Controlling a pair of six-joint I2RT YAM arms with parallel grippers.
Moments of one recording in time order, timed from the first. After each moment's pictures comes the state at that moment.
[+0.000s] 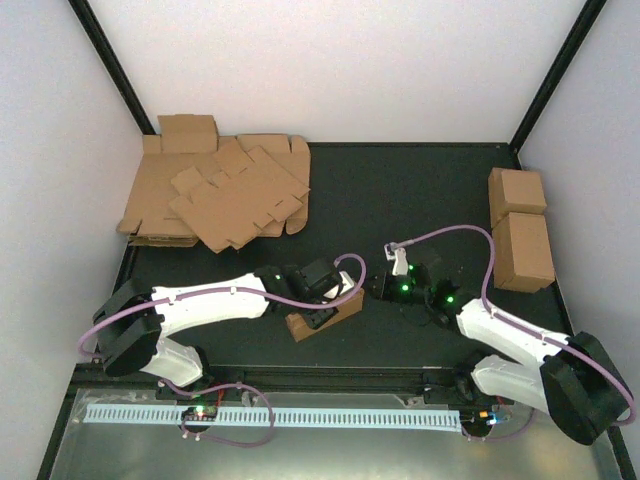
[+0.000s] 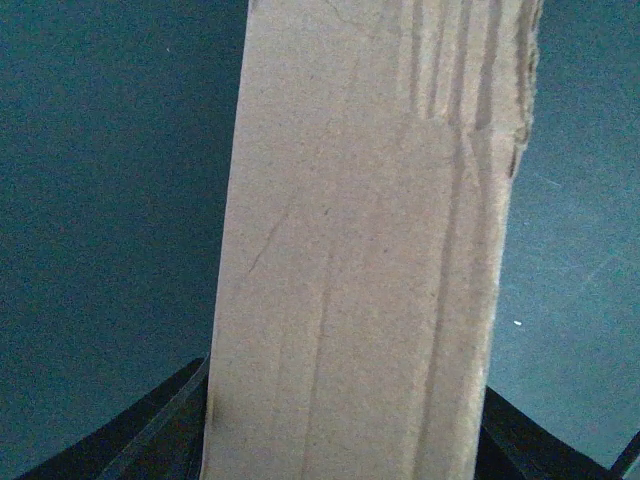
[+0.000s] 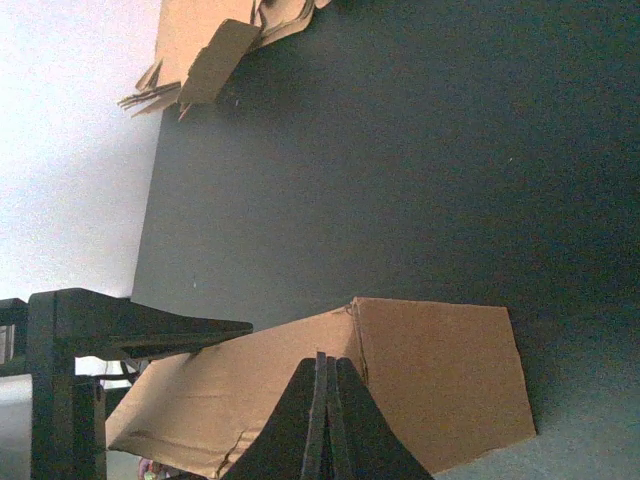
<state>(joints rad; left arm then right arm) -1.06 1.44 0.91 -0.58 -0.09 -0.10 0.62 1.09 0.42 0.07 -0.43 0.83</state>
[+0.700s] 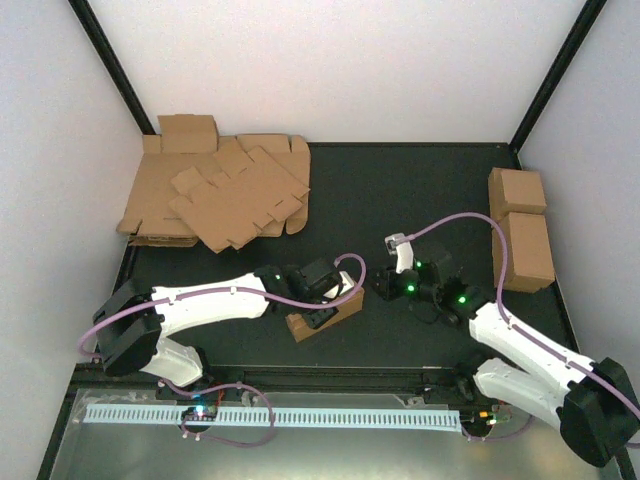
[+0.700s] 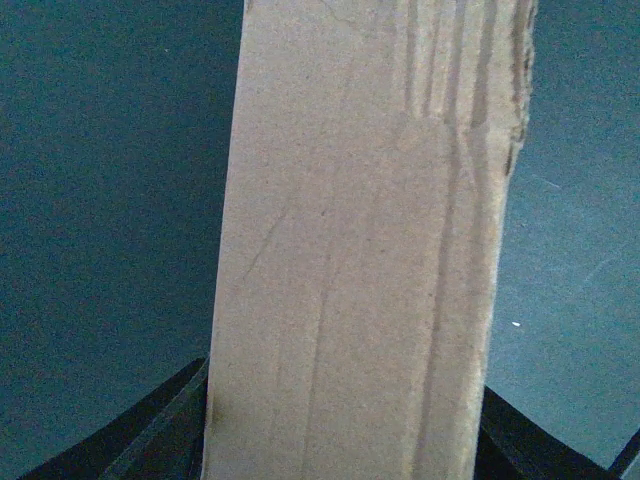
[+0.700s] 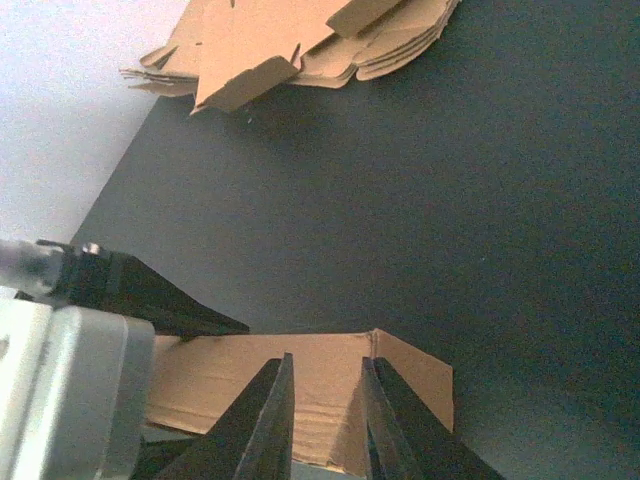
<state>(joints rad) -1.06 1.44 0.91 -0.57 -0.09 -0.10 0.63 0.95 0.50 -0.10 -0.35 0.51</state>
